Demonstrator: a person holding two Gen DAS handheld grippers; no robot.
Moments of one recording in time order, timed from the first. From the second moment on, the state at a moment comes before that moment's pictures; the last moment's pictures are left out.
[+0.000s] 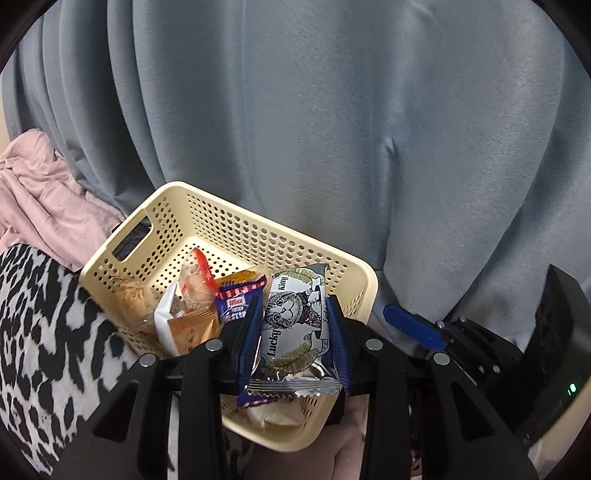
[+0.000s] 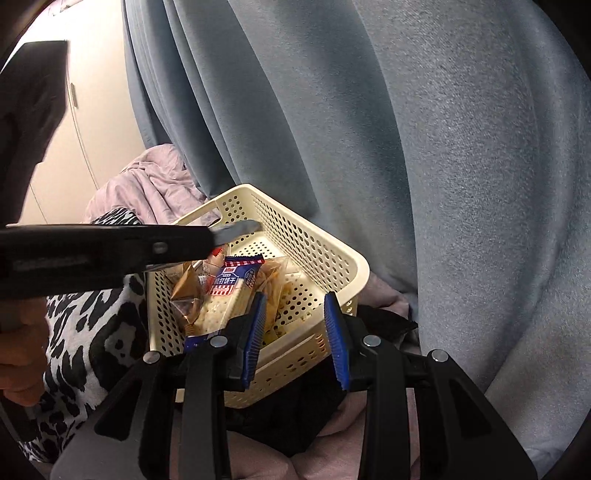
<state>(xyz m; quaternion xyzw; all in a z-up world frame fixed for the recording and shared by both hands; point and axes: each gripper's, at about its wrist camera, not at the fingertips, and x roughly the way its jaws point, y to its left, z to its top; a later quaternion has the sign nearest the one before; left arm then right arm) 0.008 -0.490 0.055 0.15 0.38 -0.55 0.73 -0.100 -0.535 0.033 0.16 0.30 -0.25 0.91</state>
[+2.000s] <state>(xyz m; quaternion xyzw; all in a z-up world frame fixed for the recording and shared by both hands) 0.025 -0.481 0.043 0.20 0.35 -0.46 0.79 -0.096 -0.534 0.033 0.17 0.30 -0.26 0.90</state>
